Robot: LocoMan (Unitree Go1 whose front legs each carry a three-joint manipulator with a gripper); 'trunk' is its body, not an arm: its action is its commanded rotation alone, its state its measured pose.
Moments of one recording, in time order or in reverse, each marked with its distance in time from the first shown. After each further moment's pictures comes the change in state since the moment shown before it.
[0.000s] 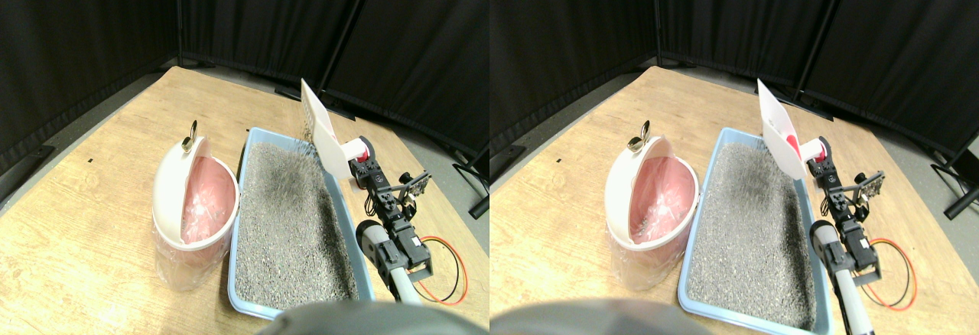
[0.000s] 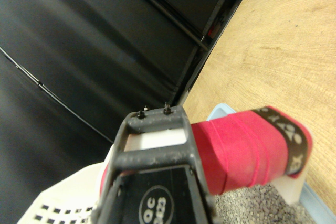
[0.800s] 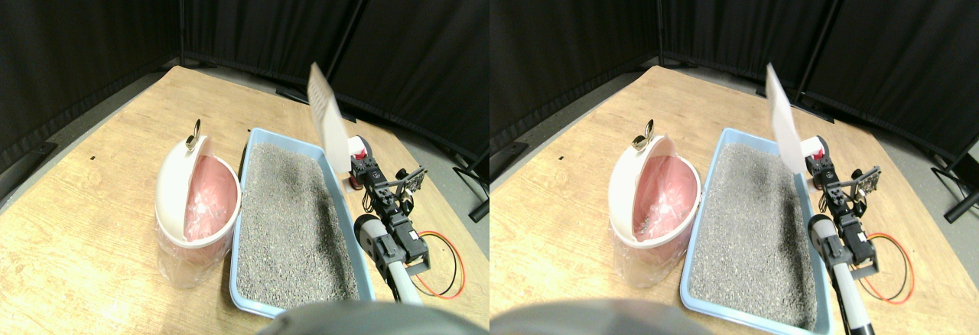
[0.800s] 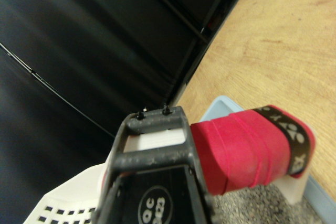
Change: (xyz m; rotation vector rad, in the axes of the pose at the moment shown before) right arm 0.002 0.000 -0.009 -0.041 0.066 -0.017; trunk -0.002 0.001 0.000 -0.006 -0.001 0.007
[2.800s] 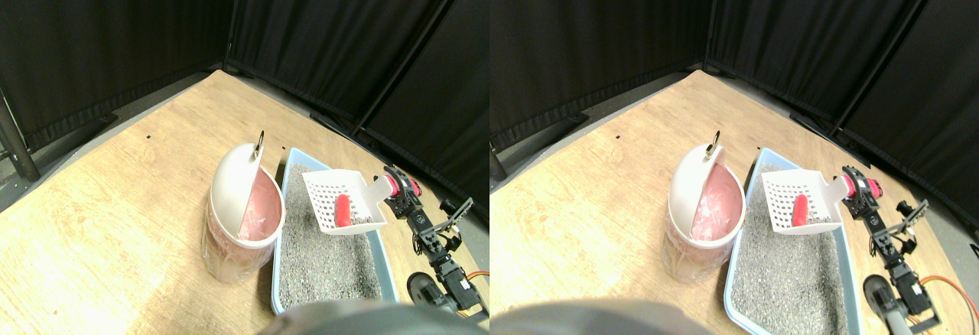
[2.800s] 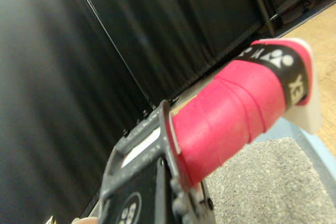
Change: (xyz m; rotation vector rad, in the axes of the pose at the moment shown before) right arm 0.000 0.031 -0.023 -0.782 0.113 0.346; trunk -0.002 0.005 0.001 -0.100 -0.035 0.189
